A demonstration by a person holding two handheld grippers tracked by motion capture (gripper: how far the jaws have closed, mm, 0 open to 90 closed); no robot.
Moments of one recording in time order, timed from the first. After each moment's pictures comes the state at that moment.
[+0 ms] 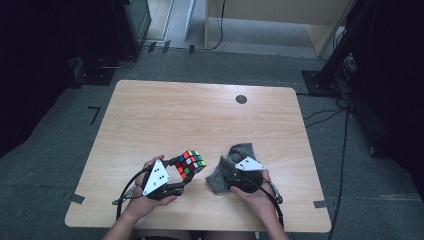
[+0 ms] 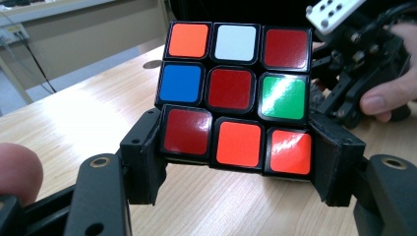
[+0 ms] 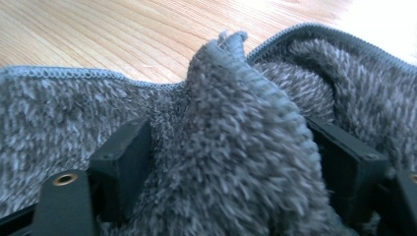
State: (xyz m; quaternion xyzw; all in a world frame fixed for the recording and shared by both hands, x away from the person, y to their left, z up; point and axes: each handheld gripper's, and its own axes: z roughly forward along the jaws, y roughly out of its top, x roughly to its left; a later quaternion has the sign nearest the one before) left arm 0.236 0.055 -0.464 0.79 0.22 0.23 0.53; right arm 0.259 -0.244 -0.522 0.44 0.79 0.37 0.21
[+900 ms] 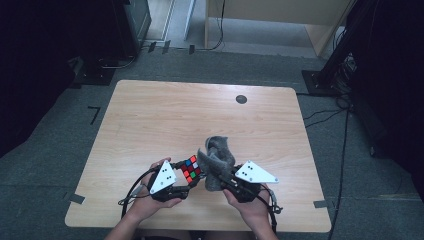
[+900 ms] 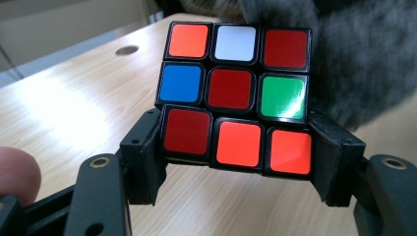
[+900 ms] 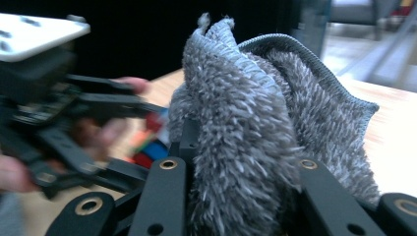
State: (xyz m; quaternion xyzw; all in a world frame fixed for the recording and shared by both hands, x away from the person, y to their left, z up) left arm 0.232 0.042 -0.462 0.80 0.20 0.18 0.53; right arm 0.205 -0.209 -0.429 0.35 0.71 0.58 0.18
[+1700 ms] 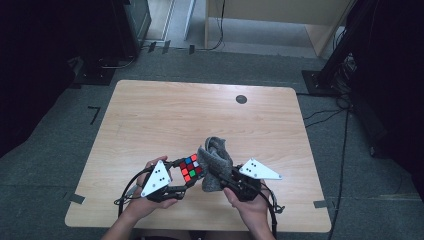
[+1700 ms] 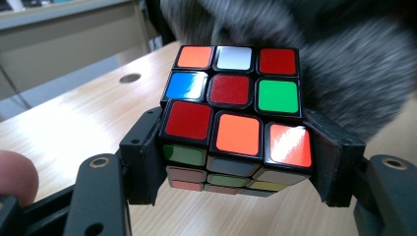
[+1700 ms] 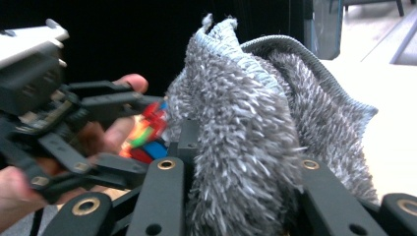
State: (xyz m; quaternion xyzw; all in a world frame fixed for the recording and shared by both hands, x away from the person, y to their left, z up) left arm 0.230 0.051 -0.449 0.79 0.19 0.20 0.54; right arm 0.207 -0.214 -0.425 0.38 0.68 0.61 0.14
